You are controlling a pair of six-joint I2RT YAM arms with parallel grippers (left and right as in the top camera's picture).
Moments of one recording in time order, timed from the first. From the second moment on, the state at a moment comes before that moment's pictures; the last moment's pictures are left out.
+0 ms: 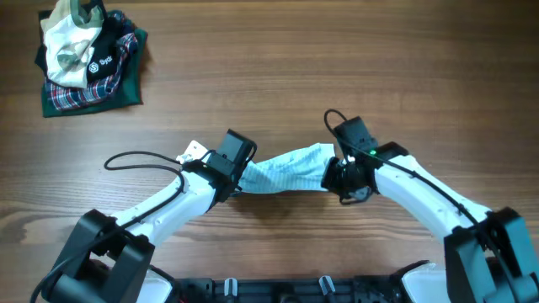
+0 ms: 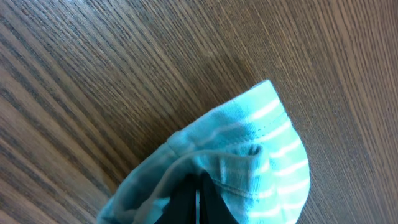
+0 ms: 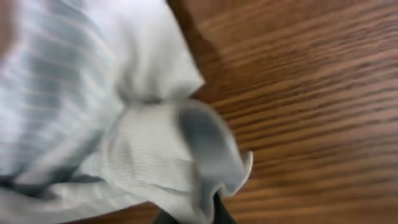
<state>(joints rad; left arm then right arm) -0.55 1.55 0.69 -0.37 -0.21 -1.51 0.40 1.52 0.79 -0.67 -0.17 0.82</state>
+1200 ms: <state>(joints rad) -0.55 1.55 0.69 -0.37 -0.21 -1.51 0.39 1.50 0.86 -0.60 0.01 1.67</state>
